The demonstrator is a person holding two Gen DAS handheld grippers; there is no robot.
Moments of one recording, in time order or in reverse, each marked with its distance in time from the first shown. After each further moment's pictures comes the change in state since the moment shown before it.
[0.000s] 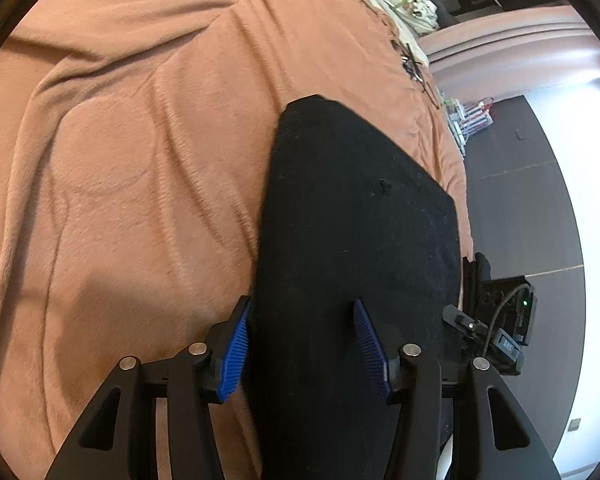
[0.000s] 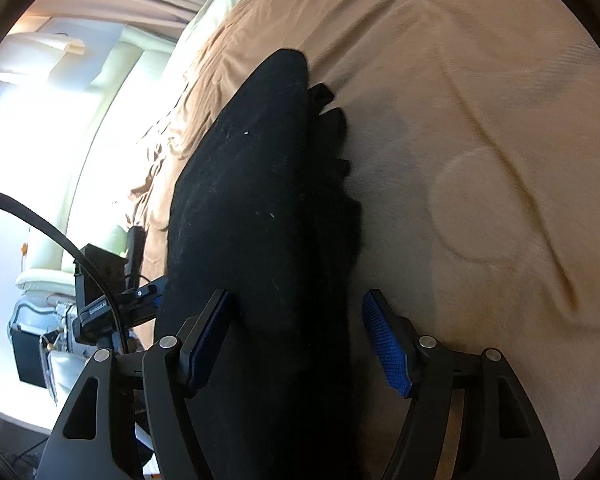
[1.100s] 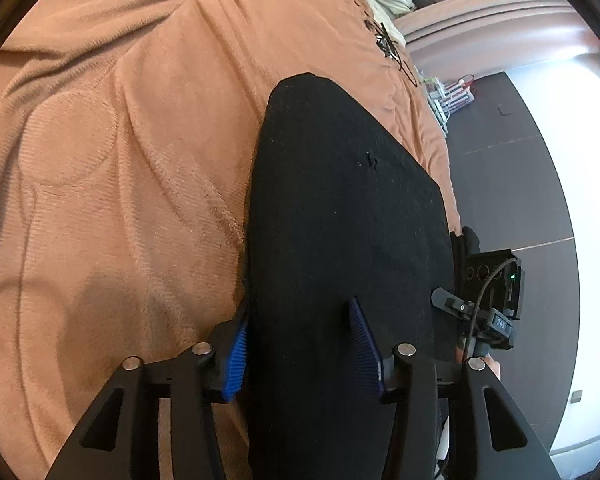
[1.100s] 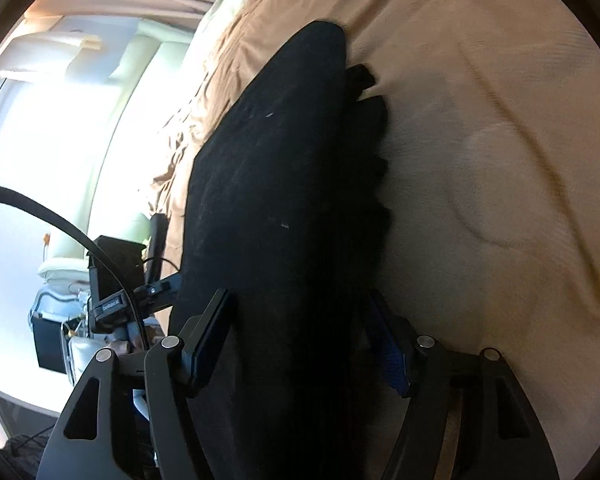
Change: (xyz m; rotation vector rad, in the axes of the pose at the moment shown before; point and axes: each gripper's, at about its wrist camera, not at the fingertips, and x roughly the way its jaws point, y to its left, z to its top) left arm 0.005 -0.003 -0.007 0.060 0.057 -0.048; right arm 0.001 -0.022 0.003 -0.011 0.049 0.108
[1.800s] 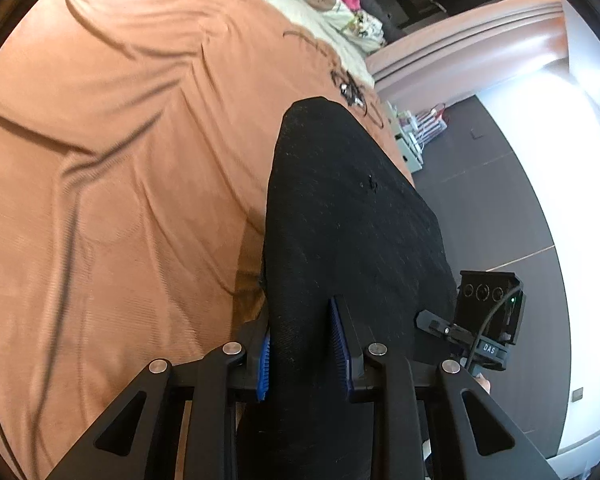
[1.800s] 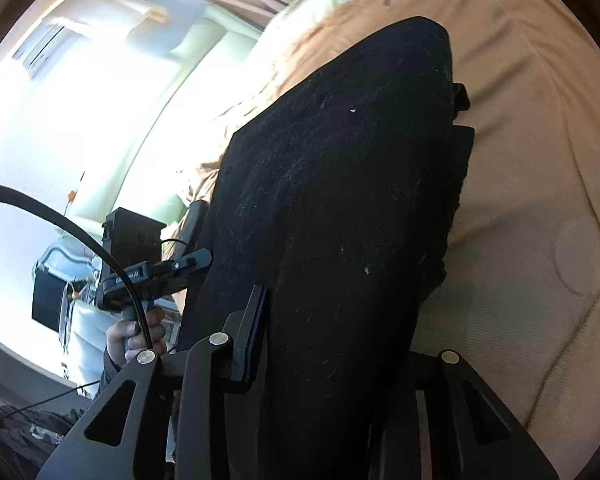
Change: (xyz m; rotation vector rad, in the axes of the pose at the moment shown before) left arm -0.097 -0.017 -0.013 0.057 -0.163 -0.047; right arm -0.014 0.065 -0.016 -0.229 -0.070 0.040
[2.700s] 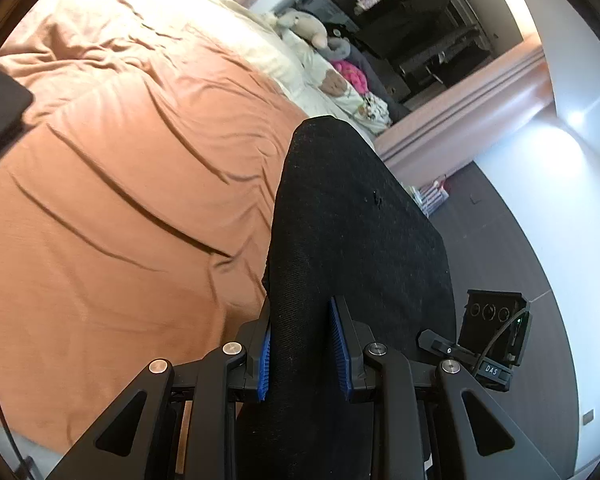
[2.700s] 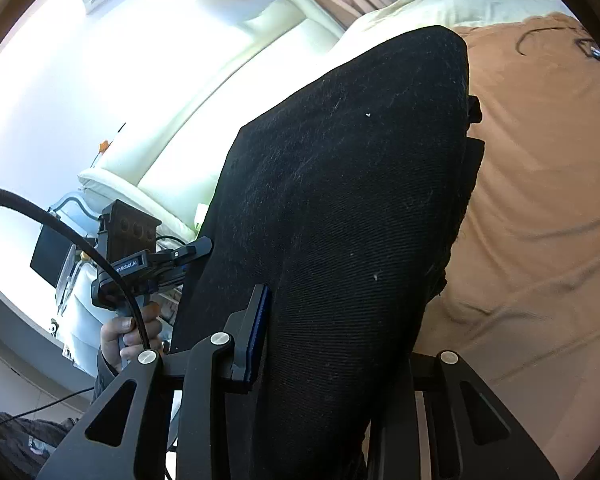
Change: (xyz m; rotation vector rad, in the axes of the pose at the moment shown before) left arm -0.185 0.041 -0.009 -0.007 -0.276 0.056; right arm 0.053 0.055 0.010 -0.208 0.009 0.050
